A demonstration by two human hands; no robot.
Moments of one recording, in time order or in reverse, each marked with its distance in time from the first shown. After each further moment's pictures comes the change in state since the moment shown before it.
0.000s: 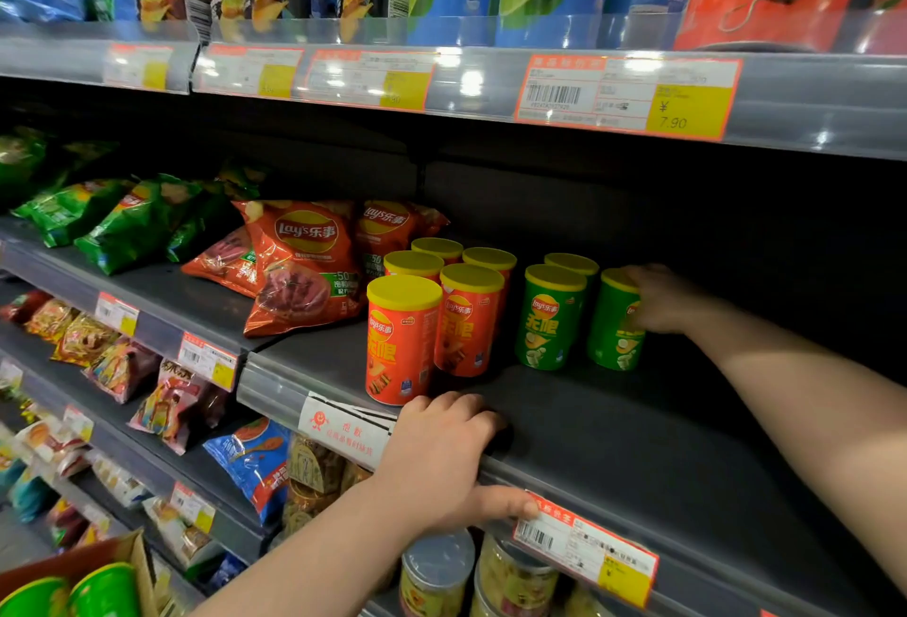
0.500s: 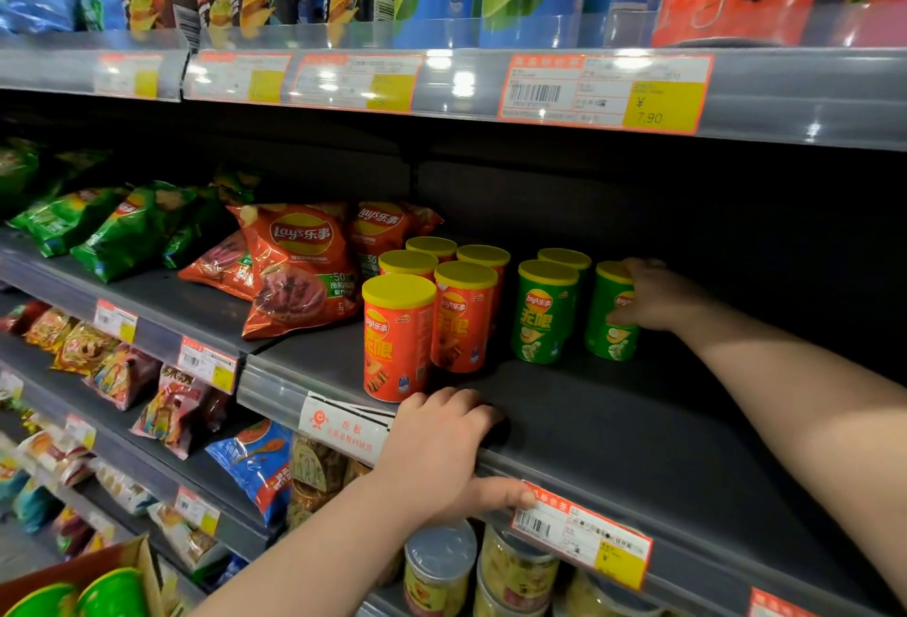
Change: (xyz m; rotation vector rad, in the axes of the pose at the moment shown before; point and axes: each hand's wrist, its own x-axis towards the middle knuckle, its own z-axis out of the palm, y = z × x) left_hand 0.000 0.000 0.001 0.021 -0.010 0.002; right_hand -0.011 0.001 0.002 0.019 0.031 0.039
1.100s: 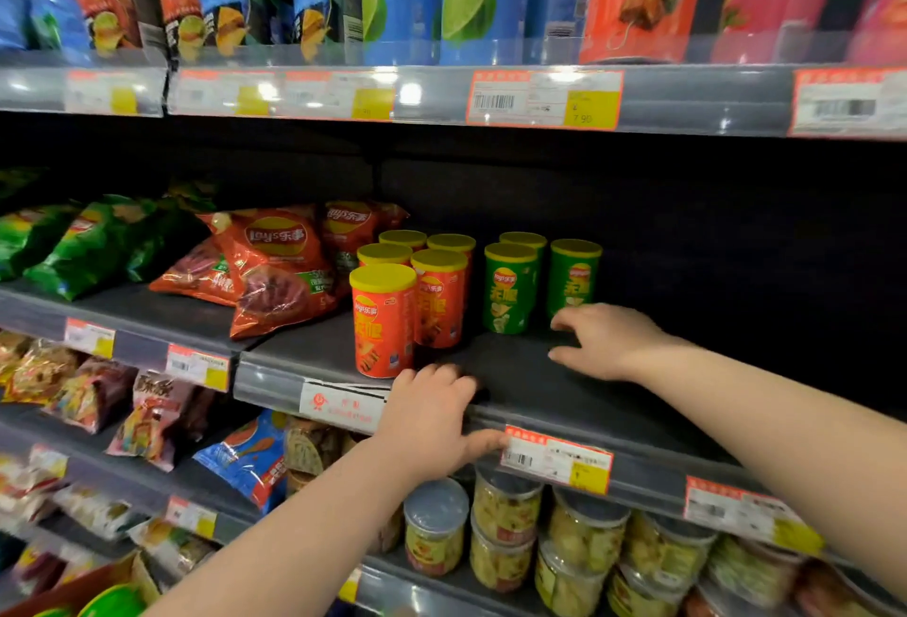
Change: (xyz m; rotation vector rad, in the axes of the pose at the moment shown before) left_hand -0.011 0.002 -0.007 0.060 -0.032 0.035; right_hand -0.132 -0.046 0.000 -0.218 -0.116 -0.150
